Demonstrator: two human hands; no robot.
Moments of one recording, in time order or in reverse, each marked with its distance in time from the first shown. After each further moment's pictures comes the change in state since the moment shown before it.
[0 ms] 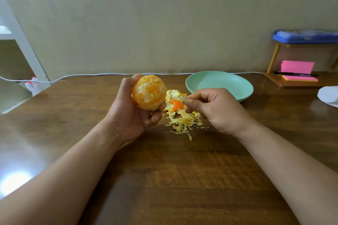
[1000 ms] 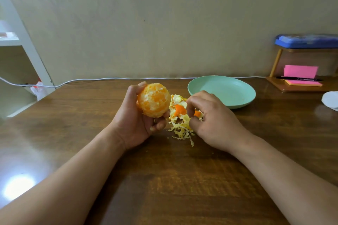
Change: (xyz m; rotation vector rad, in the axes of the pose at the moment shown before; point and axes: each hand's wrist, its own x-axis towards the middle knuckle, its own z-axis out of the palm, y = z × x) left_hand -0.001 -0.003 0.004 0.024 0.044 -0.052; right_hand -0.005 0.001 0.012 -0.578 0.003 -0.224
